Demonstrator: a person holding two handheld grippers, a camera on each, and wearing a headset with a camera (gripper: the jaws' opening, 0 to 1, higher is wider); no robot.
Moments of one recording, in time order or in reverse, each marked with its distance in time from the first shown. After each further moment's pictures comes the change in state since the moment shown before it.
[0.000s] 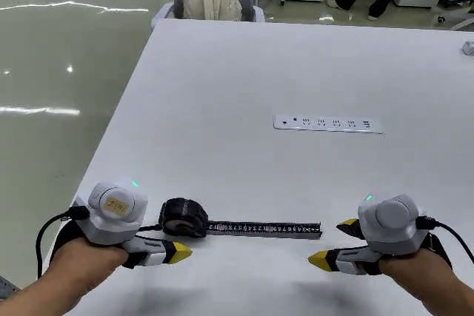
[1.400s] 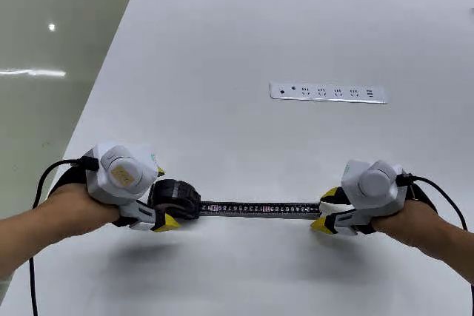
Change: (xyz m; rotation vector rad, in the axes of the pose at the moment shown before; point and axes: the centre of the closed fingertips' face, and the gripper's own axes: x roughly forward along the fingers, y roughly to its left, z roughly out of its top) left arm 0.055 0.009 0.012 0.501 0.130 -0.269; right arm 0.054 -0.036 -0.003 -0.365 0.149 0.147
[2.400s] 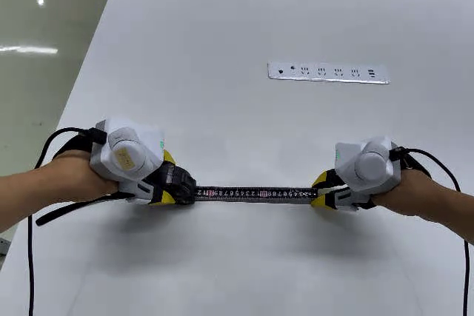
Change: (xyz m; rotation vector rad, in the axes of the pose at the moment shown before) left arm 0.012 -0.005 0.006 0.188 0.032 -0.097; right arm 0.003 -0.003 0.001 -0.160 0.030 0.072
